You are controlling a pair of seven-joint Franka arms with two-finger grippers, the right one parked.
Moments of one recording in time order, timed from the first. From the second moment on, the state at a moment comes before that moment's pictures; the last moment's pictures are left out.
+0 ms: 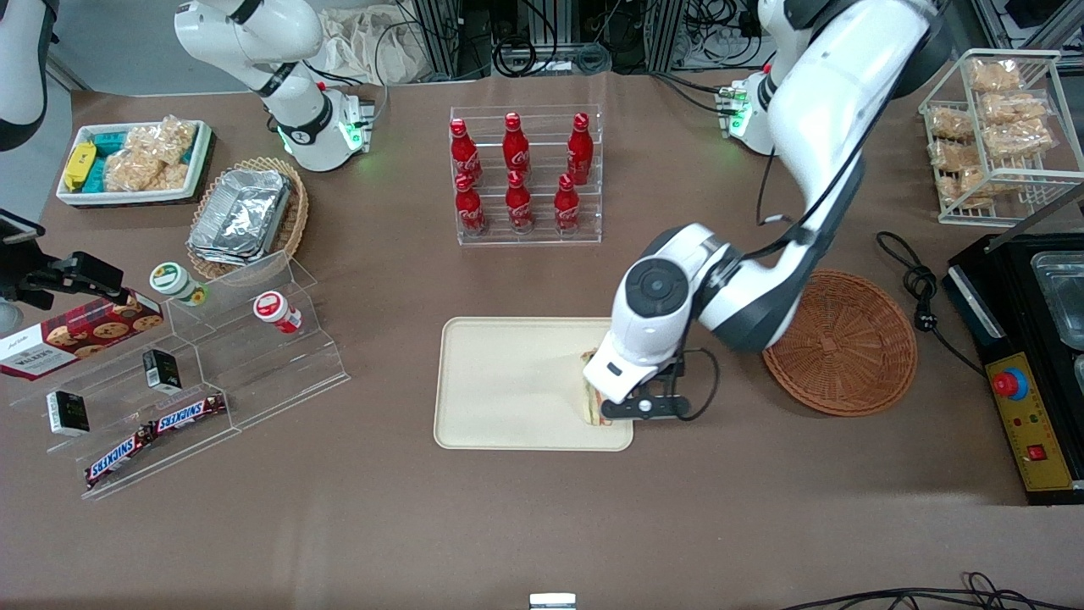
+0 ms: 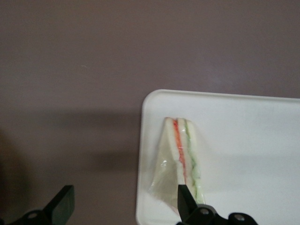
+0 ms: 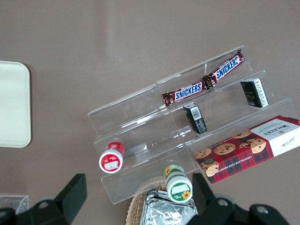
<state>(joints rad) -0.17 0.66 -0.50 -1.33 0.41 1.97 -0.81</state>
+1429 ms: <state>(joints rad) 0.28 0.28 -0.49 -1.34 0.27 1.57 -0.29</state>
